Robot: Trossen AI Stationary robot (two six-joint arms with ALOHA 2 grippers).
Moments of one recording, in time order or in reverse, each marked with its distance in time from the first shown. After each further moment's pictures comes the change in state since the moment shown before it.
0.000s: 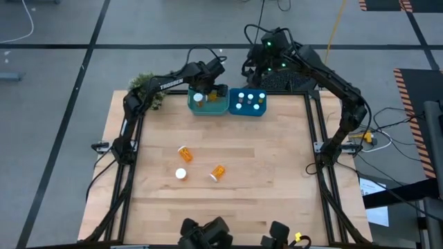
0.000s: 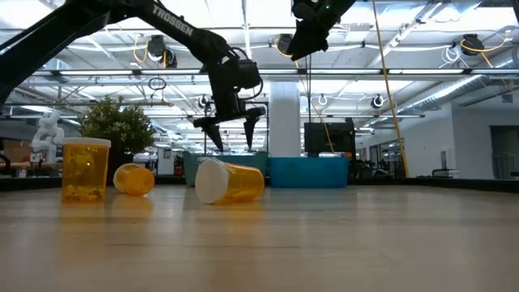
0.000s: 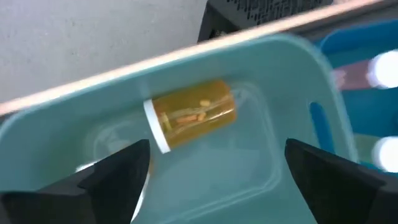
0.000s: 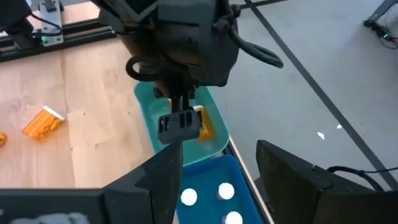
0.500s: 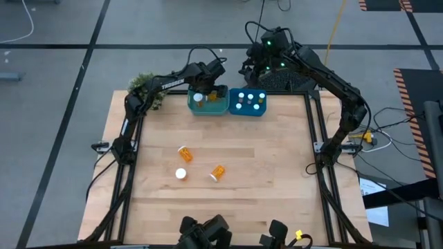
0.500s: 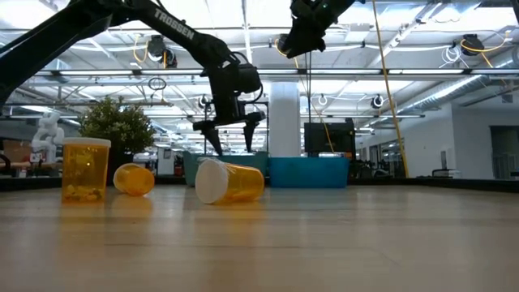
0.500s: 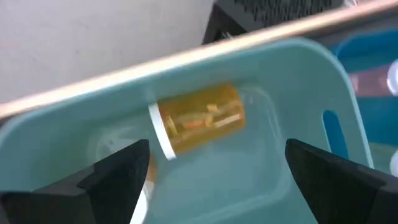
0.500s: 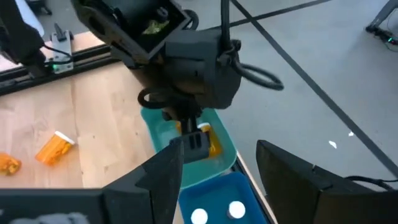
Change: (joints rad) left arm 0.012 0.016 -0.001 0.008 -0.014 -0.007; right arm 0.002 0.000 -0.011 0.076 -0.031 0.075
